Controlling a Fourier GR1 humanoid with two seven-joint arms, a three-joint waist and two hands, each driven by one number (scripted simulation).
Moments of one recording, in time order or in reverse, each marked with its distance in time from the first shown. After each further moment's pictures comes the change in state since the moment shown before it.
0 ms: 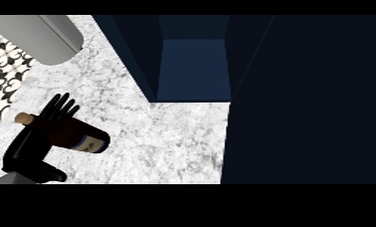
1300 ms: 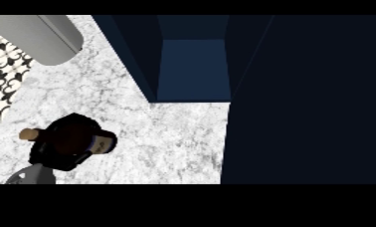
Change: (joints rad) left arm -0.069 -0.004 -0.110 0.174 -0.020 -0.010 -0.090; right arm 0.032 0.024 0.013 0.002 0.011 0.017 -0.022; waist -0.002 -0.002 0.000
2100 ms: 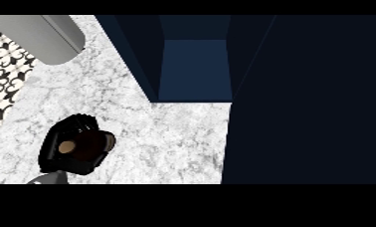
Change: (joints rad) left arm 0.091 -0.129 -0.005 -0.196 -0.136 0.426 -0.232; right arm -0.015 0.008 -0.002 0.007 0.004 0.002 0.007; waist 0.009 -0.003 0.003
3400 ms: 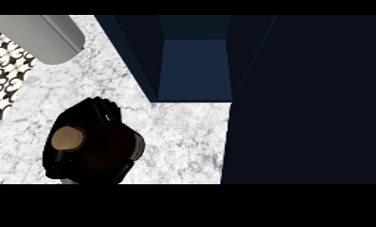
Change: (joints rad) left arm 0.100 -0.131 -0.342 -0.766 0.089 0.286 0.531; right arm -0.039 0.004 -0.033 0.009 -0.013 0.009 0.036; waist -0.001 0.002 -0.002
